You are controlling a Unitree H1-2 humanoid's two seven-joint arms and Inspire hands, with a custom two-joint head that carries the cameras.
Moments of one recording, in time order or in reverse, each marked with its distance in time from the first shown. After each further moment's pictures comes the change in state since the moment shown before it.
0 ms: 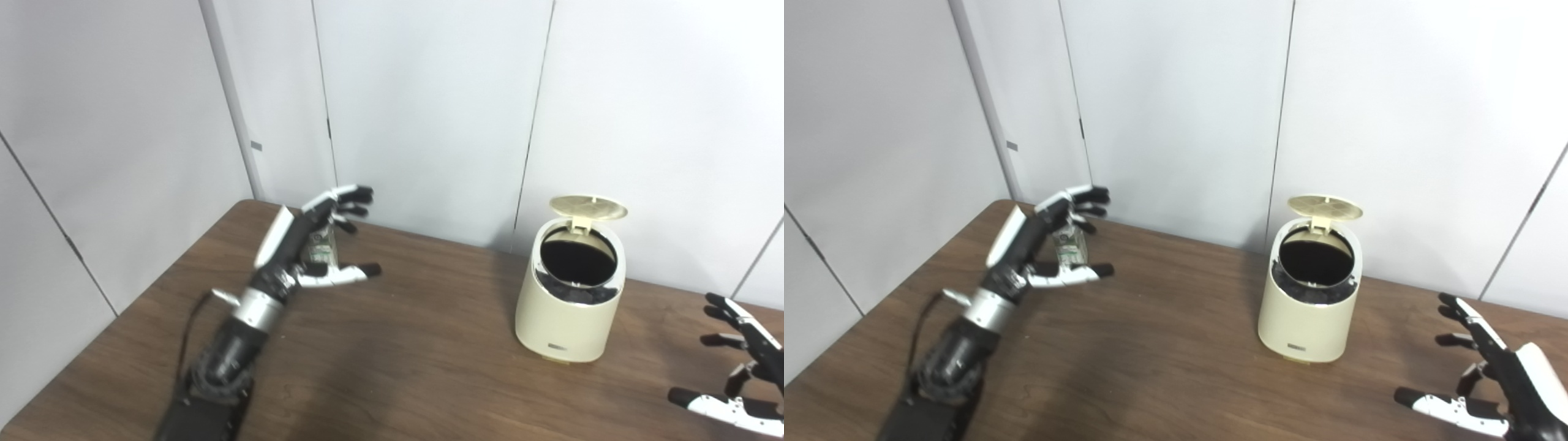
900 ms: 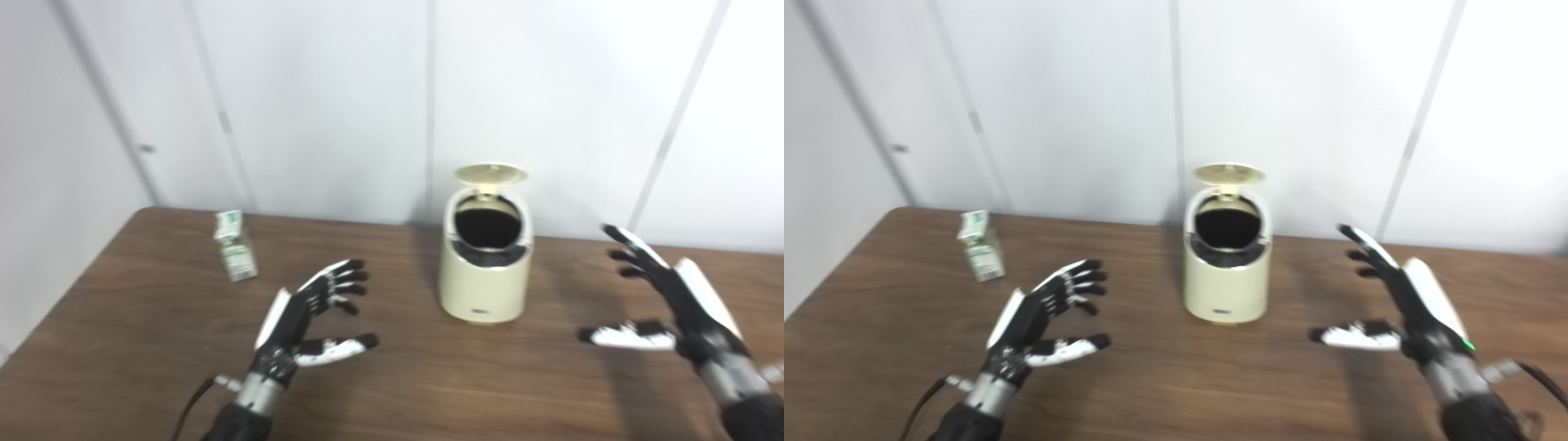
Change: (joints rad) left arm 0.130 -0.243 -0.186 0.112 -0.019 -0.103 -0.027; right arm -0.001 0.012 0.005 -0.084 -0.019 0.098 -0.002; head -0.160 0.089
